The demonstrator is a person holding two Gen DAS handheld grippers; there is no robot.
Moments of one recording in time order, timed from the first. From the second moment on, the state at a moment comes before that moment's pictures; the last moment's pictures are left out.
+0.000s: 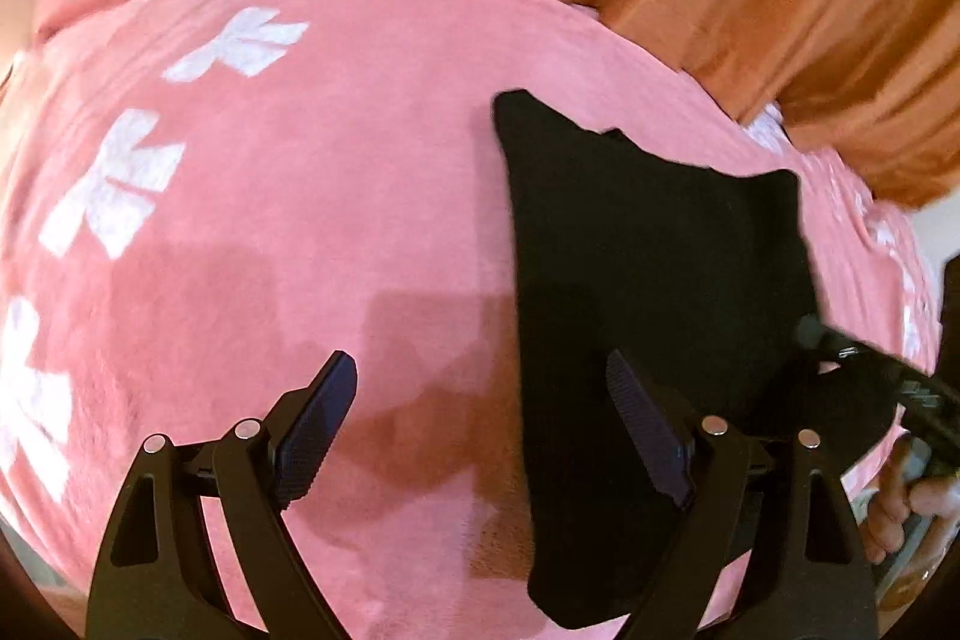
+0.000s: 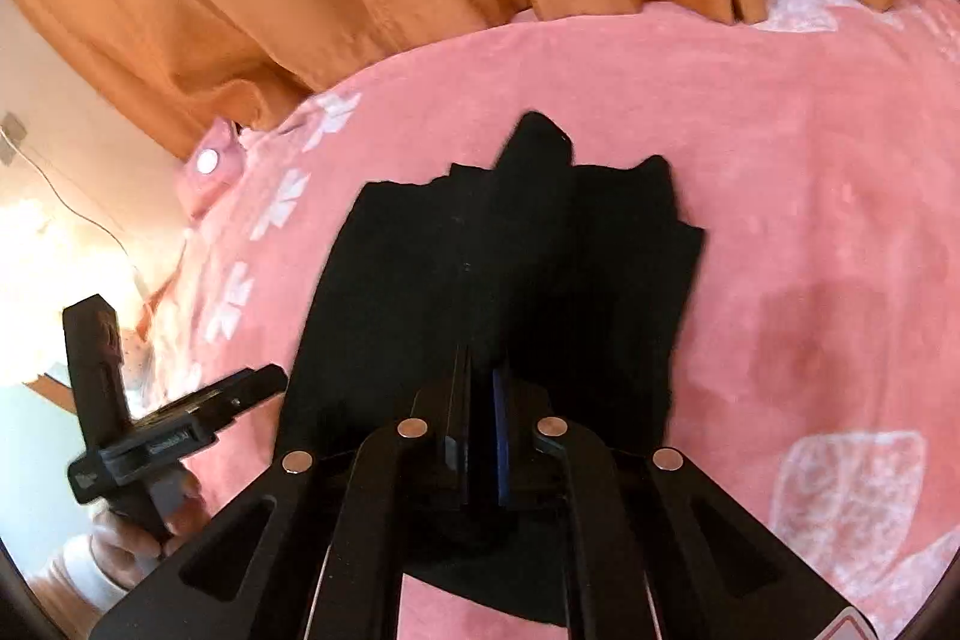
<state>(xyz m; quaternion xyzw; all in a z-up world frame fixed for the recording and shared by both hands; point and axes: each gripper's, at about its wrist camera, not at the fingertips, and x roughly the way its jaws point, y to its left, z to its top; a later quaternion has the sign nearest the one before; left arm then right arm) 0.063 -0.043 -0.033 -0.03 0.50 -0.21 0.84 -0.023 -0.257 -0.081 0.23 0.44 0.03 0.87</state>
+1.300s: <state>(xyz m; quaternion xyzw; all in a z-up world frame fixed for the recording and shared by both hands) 0.053 -0.082 -0.036 0.02 0.49 -0.23 0.84 0.023 -0.254 -0.088 0.22 0.47 -0.04 0.86</state>
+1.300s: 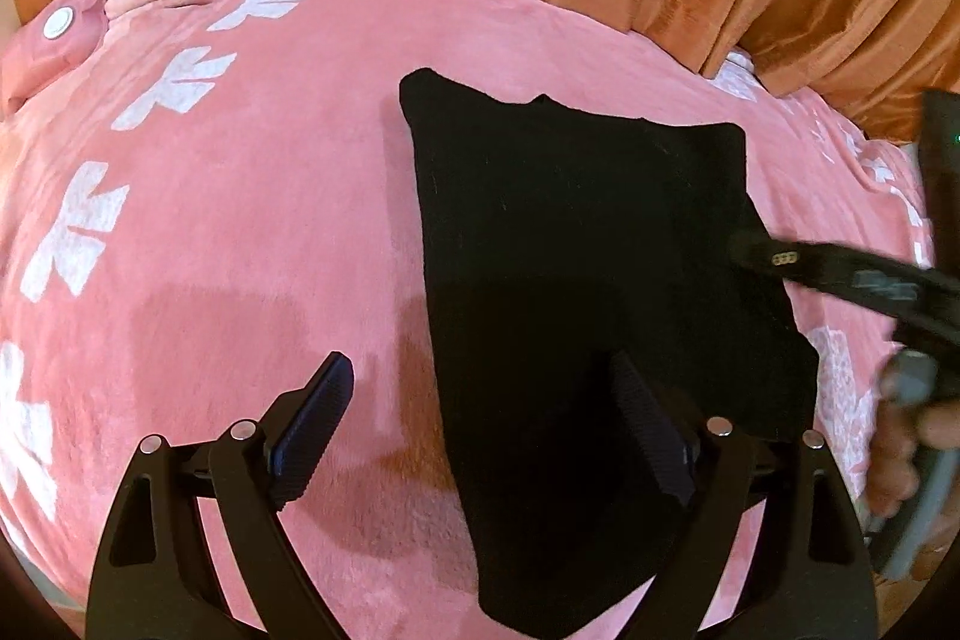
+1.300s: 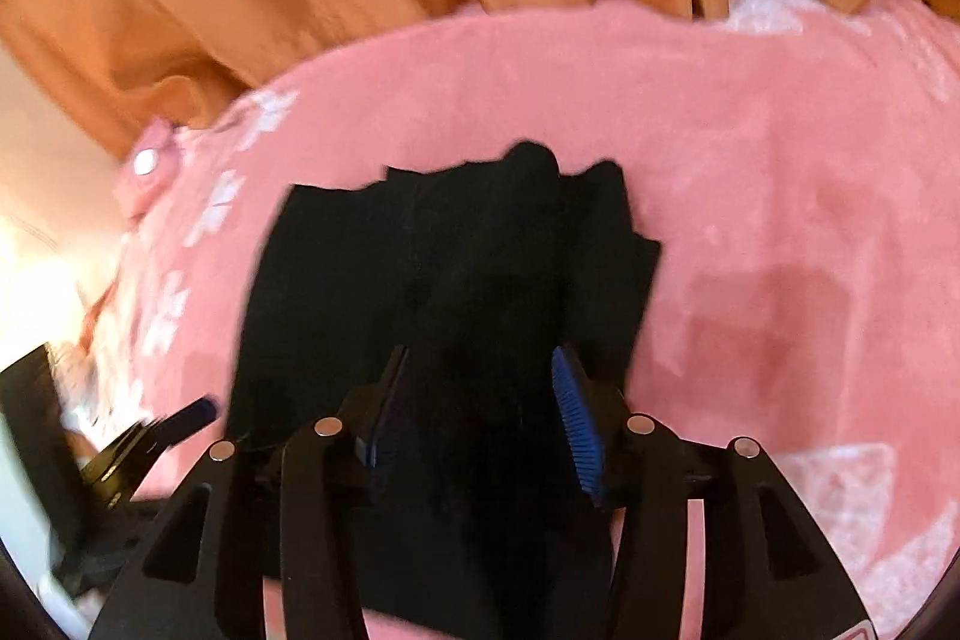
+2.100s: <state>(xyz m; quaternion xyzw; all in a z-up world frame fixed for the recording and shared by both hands) 0.071 -0.080 -0.056 -0.05 0.55 -0.24 0.80 -0.048 -0.282 -0.099 0.25 0.48 -0.04 0.84</state>
